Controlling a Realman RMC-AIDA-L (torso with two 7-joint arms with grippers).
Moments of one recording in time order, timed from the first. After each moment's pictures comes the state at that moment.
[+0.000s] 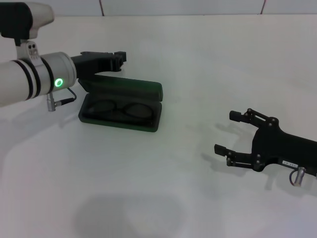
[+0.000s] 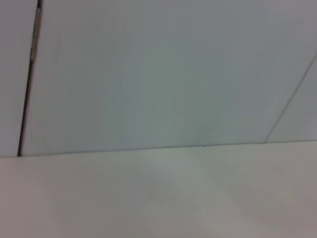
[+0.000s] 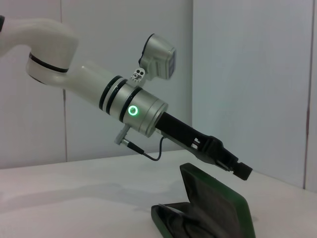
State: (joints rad) left arm -0.48 -2.09 1.30 0.82 1.73 0.72 -1.99; right arm 0.40 2.01 -1.49 -0.35 -1.05 -1.35 0.69
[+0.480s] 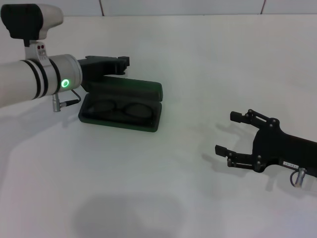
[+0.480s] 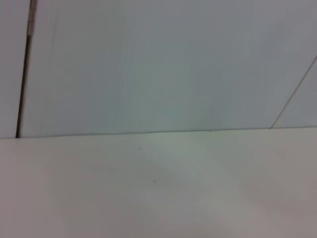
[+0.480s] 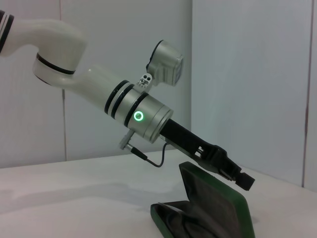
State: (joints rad) left arm -0.54 -2.09 1.30 0.73 1.74 0.70 -2.00; right arm 0.39 2.01 -1.48 -0.35 -1.05 -1.35 0.69
